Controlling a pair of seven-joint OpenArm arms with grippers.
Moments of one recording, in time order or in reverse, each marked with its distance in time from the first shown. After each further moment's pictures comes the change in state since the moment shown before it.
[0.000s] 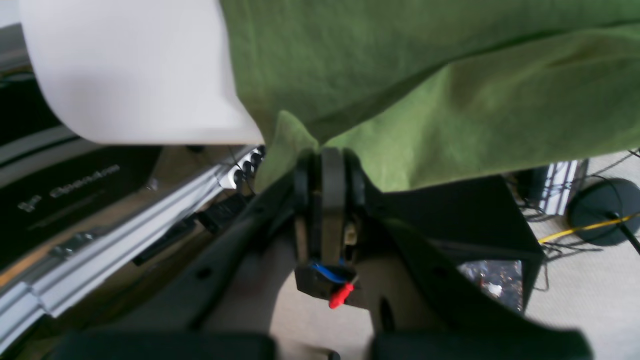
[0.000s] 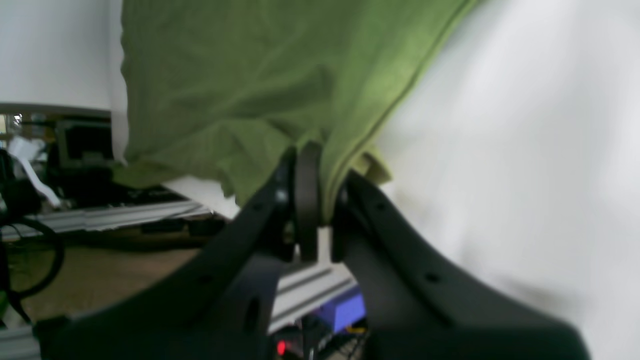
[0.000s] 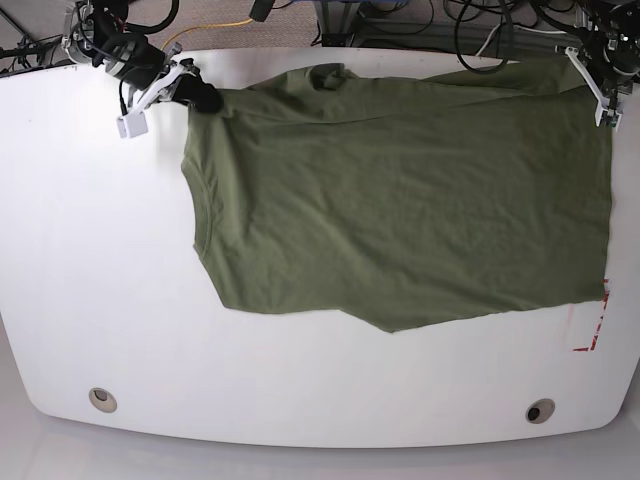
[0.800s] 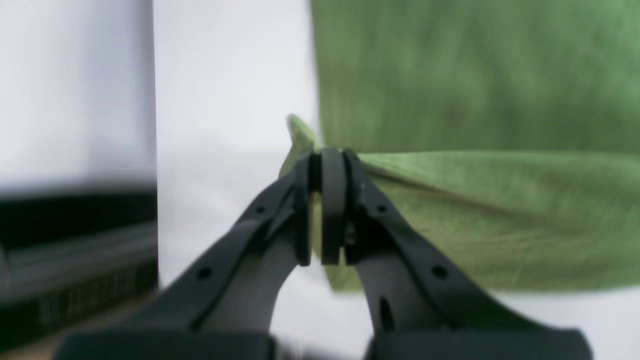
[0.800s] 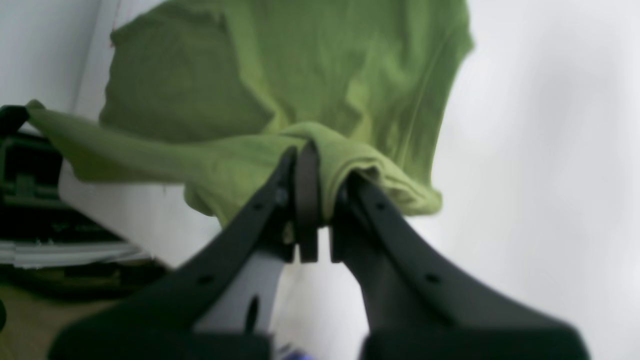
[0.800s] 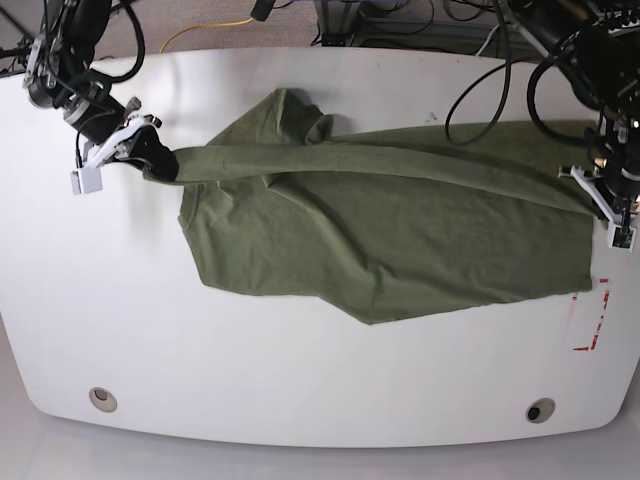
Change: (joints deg) left arm -29.2 0.1 5.1 0.4 0.7 0.2 0.8; right arm 14.1 3.5 7.6 1.2 -0.8 0.3 -1.6
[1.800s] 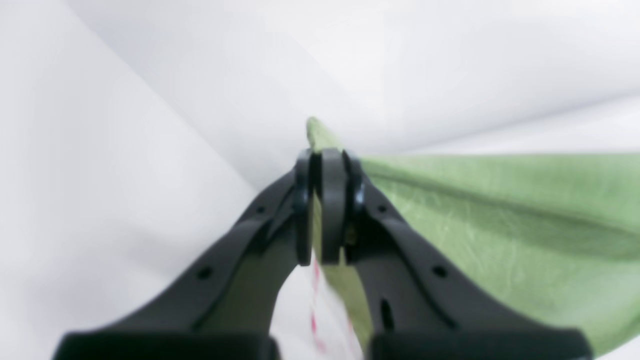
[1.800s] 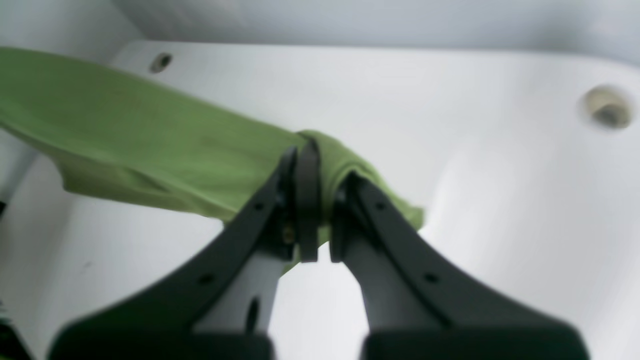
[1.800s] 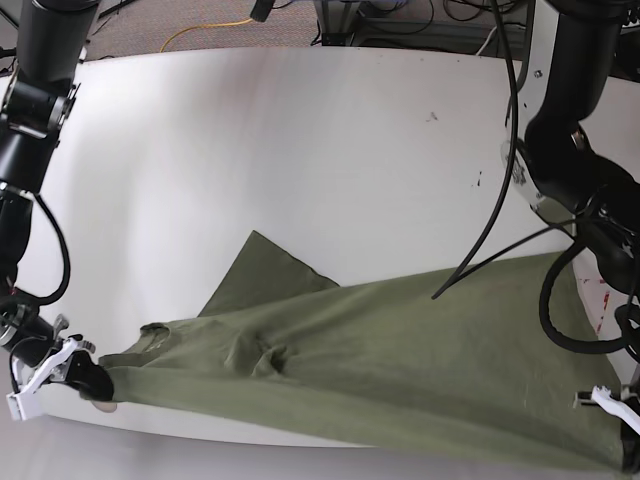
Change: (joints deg) left arm -47.2 -0.6 19.1 -0.3 0.2 6.2 4.7; right arm 57.1 18.2 -21.4 -30.0 -5.5 0.7 -1.1
